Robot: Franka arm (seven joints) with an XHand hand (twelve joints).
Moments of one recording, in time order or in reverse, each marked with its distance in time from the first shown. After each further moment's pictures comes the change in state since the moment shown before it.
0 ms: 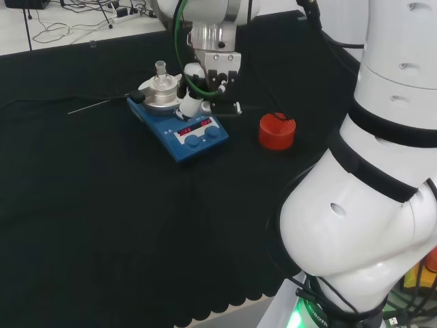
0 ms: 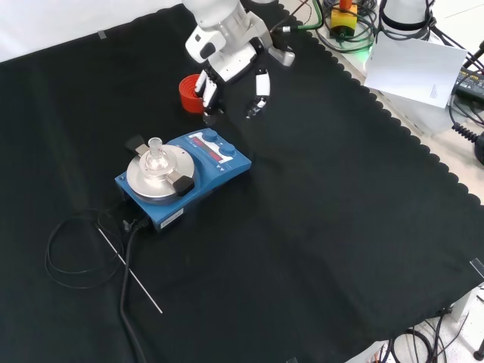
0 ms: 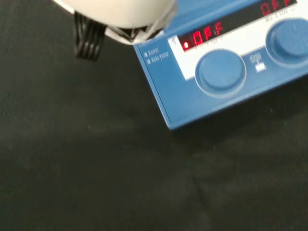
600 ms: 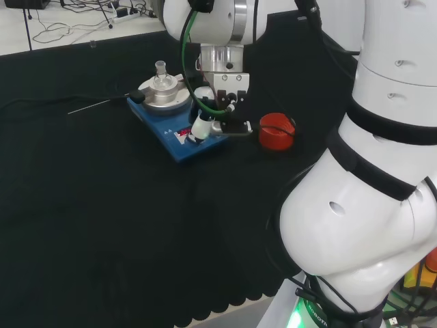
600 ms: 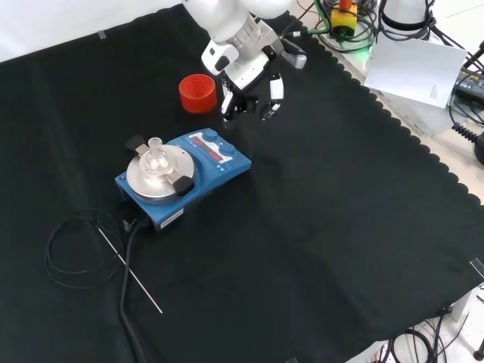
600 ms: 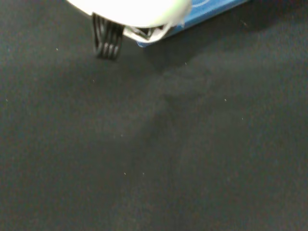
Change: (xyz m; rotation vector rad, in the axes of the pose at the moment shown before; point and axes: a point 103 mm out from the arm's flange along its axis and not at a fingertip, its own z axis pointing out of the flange) arm -0.019 -0.023 0.039 0.104 -0.011 0.026
